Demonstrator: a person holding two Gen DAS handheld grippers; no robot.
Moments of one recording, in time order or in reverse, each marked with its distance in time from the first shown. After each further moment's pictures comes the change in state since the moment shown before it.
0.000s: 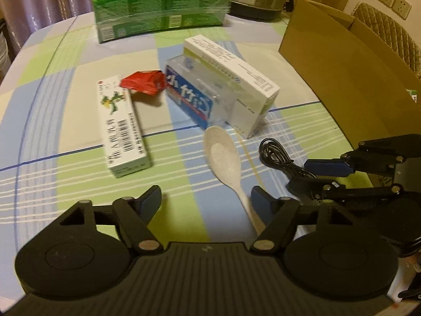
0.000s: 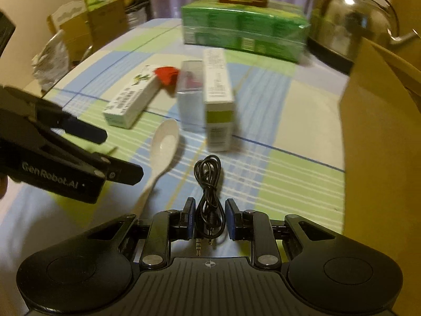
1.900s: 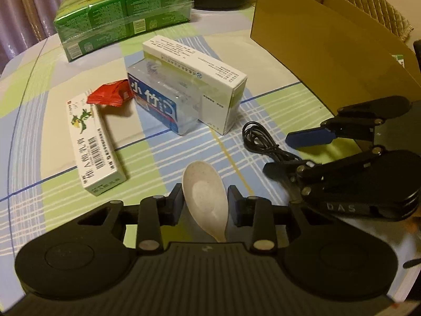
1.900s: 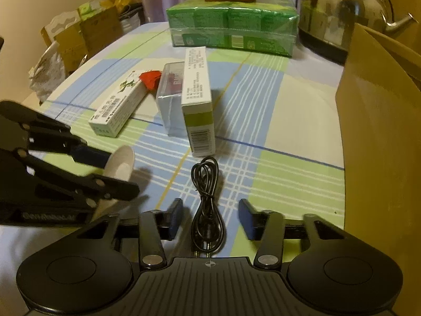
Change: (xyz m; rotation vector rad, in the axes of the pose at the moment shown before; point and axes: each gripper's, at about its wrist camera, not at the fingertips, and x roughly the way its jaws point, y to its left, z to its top) left arm 0.008 -0.024 0.003 0.165 0.016 -0.002; right arm 0.011 -0.016 0.005 0.029 -0.012 0.027
